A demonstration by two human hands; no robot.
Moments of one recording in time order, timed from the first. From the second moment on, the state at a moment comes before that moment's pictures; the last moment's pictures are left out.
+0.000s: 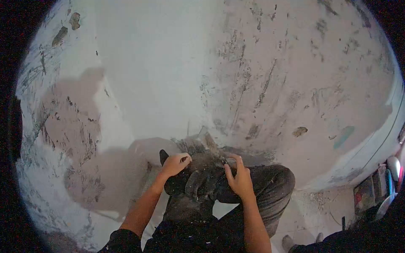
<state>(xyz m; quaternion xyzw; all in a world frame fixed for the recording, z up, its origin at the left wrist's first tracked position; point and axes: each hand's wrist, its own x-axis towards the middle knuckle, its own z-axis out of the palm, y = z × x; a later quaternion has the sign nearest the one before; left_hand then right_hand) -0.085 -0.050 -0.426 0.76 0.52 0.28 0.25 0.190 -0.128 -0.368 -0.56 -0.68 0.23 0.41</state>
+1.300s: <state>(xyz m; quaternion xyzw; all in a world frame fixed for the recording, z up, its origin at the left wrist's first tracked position) -0.051 -0.005 -0.441 0.52 0.37 0.50 0.58 0.130 -0.050 -0.238 -0.02 -0.55 0.25 0.80</state>
